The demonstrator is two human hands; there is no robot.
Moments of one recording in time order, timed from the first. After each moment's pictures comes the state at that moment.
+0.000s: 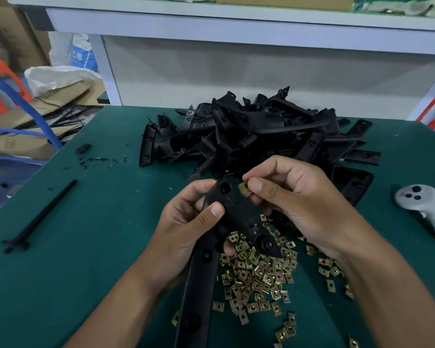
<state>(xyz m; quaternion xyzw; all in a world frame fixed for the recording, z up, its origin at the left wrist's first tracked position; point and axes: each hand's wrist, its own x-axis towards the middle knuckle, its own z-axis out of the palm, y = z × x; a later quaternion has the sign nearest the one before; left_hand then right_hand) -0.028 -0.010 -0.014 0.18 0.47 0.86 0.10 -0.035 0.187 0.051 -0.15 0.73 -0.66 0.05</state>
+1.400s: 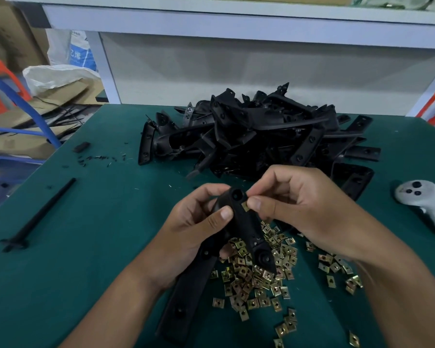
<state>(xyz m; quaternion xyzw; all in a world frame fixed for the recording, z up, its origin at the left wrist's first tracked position) -0.026 -0.009 -0.012 0.19 0.52 0.82 0.15 -0.026 0.200 0.054 -0.20 0.81 -0.55 0.07</state>
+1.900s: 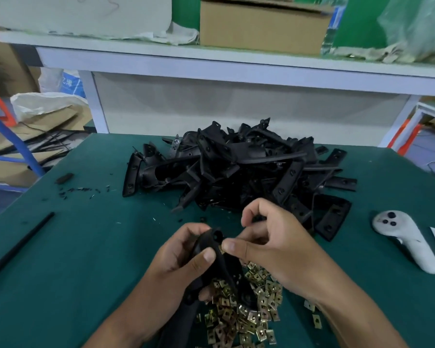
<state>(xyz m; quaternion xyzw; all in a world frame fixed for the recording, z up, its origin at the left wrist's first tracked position) -0.029 -0.010 -0.027 0.18 0.56 0.79 0.15 -0.030 0.194 0.041 -0.12 0.84 -0.52 0.07</state>
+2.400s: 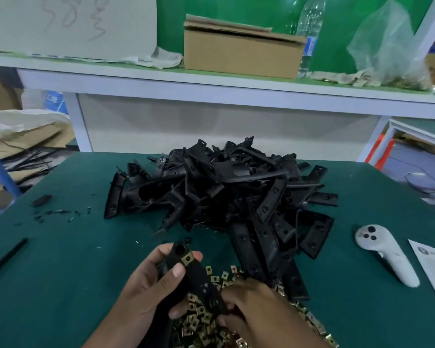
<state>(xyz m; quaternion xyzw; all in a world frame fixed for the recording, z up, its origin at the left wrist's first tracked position) -0.048 -0.006 -0.031 0.05 0.43 0.89 0.14 -0.026 0.205 -0.024 -0.20 0.95 -0.21 0.11</state>
